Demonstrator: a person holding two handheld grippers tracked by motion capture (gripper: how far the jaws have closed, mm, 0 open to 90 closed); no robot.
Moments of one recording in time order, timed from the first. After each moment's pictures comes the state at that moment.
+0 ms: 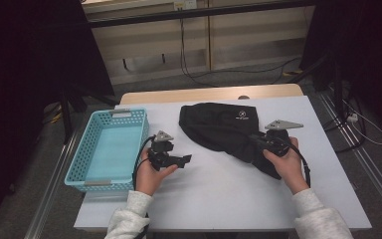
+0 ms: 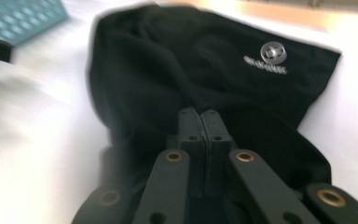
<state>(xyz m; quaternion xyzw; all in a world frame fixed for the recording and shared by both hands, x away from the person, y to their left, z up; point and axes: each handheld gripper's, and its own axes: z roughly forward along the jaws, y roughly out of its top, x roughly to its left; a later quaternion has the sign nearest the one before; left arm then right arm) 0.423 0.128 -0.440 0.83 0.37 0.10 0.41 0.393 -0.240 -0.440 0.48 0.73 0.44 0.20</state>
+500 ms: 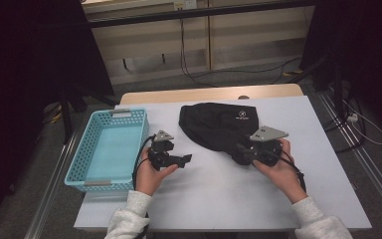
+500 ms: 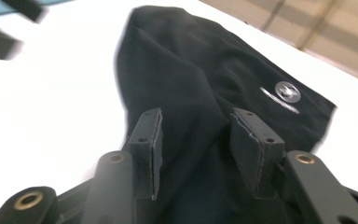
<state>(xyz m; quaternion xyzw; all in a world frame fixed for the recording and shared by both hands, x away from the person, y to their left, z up) 0.420 0.126 -0.436 0.83 0.37 0.10 0.41 0.361 -0.196 -0.416 0.36 0.79 0.40 0.29</state>
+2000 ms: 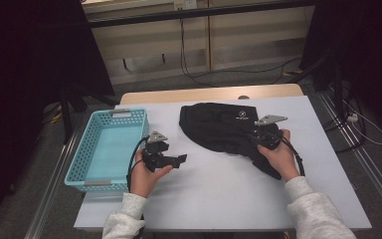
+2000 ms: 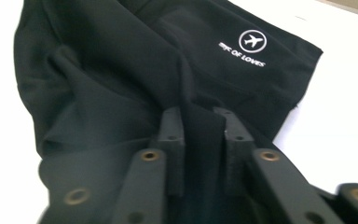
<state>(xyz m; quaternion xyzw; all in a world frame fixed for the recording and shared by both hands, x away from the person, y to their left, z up) 0.417 0.141 -0.434 0.82 0.37 0.11 0.42 0.423 -0.231 -0.448 0.46 0.77 0.36 0.25</state>
